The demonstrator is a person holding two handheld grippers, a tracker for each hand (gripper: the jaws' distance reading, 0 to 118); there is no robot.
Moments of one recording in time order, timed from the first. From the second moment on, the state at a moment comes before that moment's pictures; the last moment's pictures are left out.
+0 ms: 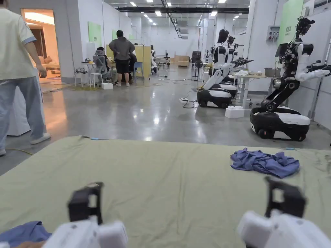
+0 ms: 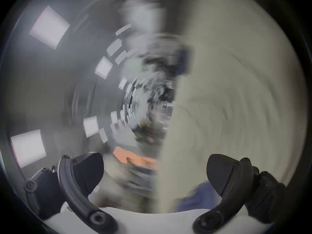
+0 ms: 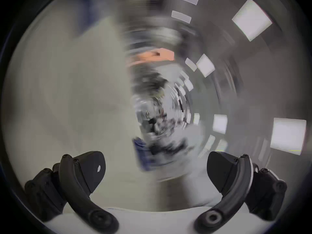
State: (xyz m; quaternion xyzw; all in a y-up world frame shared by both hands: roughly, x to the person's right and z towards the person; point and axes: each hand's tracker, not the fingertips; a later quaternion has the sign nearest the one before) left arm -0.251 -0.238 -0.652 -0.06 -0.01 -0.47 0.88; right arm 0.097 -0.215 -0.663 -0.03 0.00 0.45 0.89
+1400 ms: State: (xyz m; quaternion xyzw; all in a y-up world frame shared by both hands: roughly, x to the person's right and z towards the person) left arm -0.290 -0.202 -0.617 0.02 -0.05 -0.01 1.00; right arm 0.143 -0.210 -0.626 -0.08 0.00 -0.01 1.00
